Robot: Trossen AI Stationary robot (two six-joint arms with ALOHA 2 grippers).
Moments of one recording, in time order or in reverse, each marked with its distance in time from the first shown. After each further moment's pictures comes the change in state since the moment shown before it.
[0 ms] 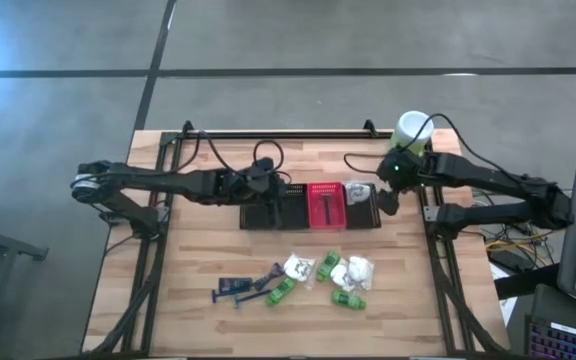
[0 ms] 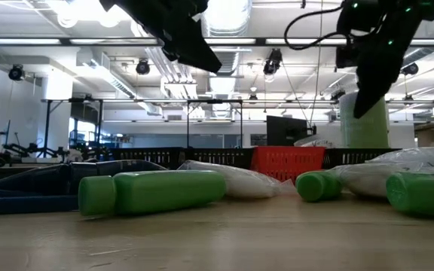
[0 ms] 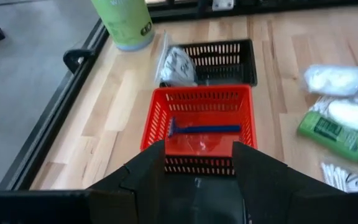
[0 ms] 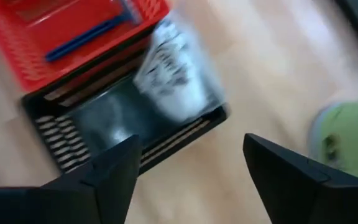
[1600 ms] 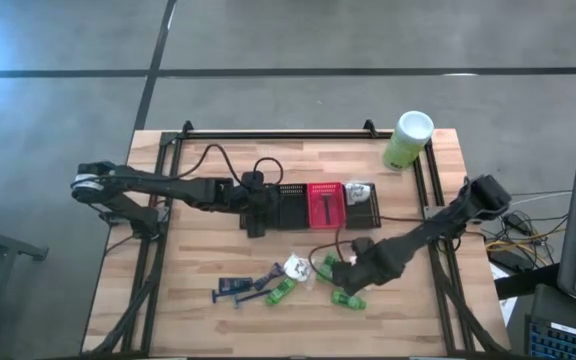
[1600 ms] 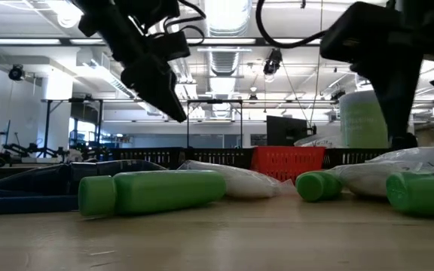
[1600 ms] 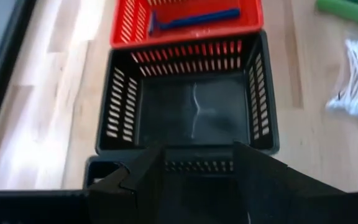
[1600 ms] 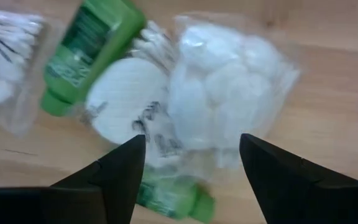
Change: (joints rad) left arm 0.002 0.000 -0.173 -0.102 0.013 0.034; right arm 0.883 0.737 0.374 0.023 -0.008 1.869
